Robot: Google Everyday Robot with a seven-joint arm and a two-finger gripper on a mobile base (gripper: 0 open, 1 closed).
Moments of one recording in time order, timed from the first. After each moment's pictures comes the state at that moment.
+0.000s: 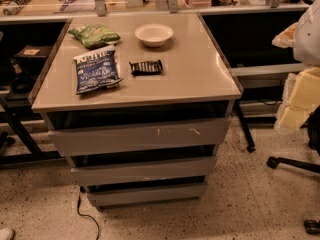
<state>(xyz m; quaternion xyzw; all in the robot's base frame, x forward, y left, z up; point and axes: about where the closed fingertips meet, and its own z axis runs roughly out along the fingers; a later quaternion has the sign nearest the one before) 0.438 -0.217 0.976 -0.60 0.78 -0.03 0.16</state>
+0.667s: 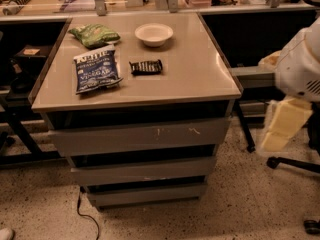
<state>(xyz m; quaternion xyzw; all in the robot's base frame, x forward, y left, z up) 0.429 -0.196 0.936 -0.61 0.77 -0.02 0.17</state>
